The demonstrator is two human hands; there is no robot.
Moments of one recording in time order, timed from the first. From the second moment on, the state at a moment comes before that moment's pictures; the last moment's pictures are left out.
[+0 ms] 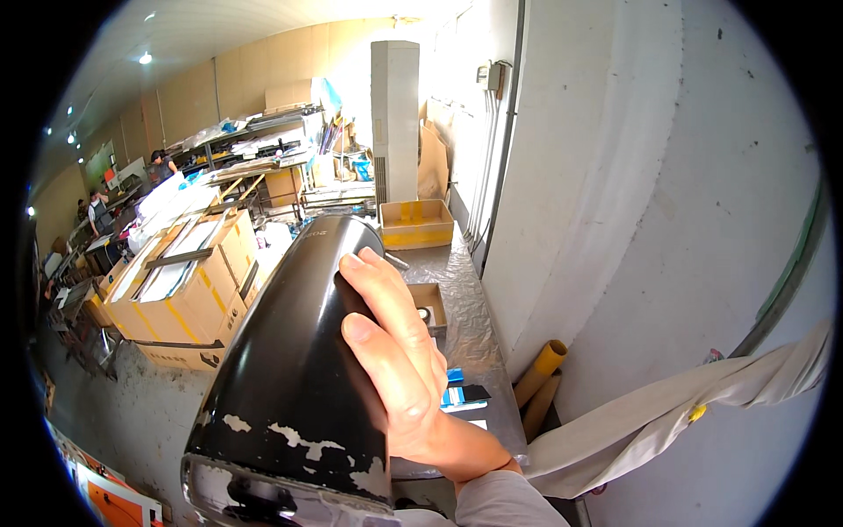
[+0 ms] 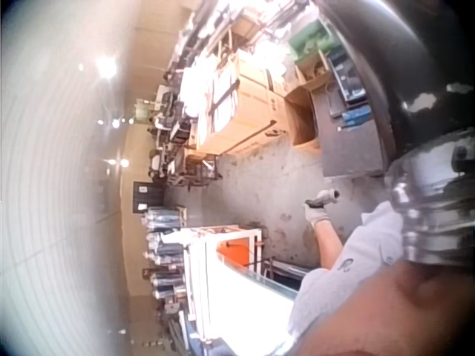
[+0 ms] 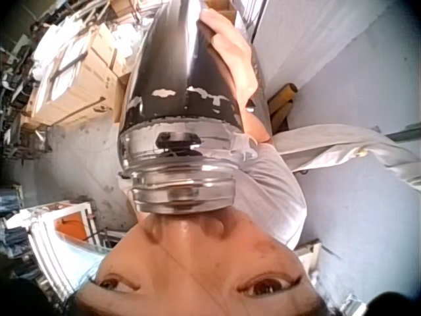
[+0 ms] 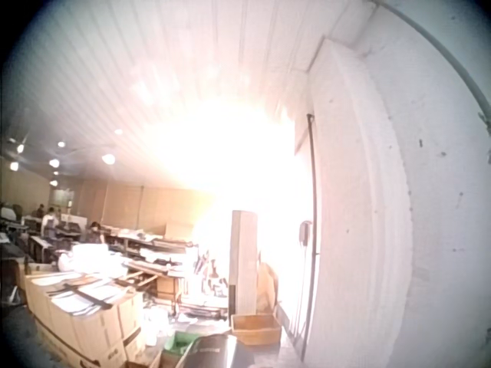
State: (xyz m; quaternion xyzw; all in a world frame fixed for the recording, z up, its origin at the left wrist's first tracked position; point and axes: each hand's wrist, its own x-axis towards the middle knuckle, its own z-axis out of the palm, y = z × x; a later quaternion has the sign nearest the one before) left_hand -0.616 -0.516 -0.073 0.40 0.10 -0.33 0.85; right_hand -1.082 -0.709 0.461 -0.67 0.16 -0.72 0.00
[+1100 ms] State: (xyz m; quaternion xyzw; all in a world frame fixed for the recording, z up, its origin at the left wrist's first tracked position) left_hand -0.633 -0.540 -0.072 0.43 0.09 -0.41 0.80; right_hand -1.104 -0.766 0.403 -0.66 0.34 -0.64 0.18
